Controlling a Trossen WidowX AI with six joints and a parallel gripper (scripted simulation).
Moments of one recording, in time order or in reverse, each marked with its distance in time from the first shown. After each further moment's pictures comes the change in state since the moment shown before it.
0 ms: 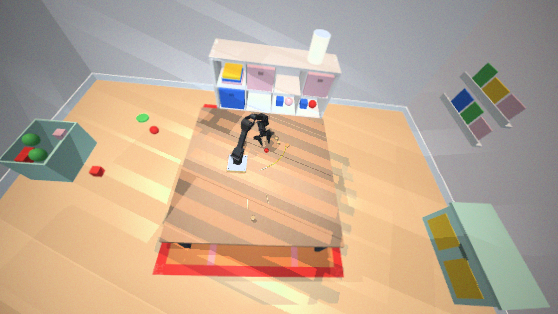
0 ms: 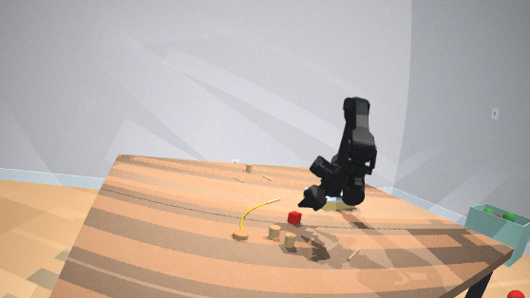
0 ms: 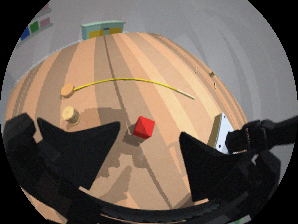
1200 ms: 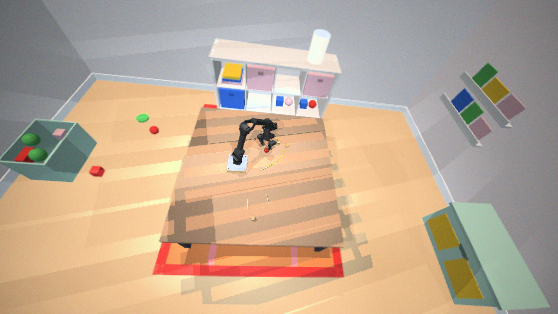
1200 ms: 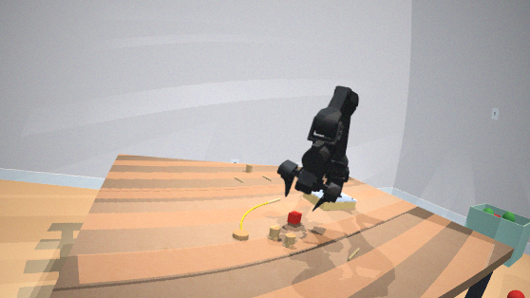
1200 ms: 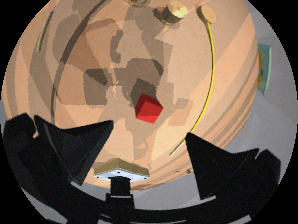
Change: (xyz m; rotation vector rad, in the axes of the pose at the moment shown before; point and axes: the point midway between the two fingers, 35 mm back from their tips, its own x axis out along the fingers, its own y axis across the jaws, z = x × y) arm 0.028 -0.005 0.017 -1.662 0.348 0.434
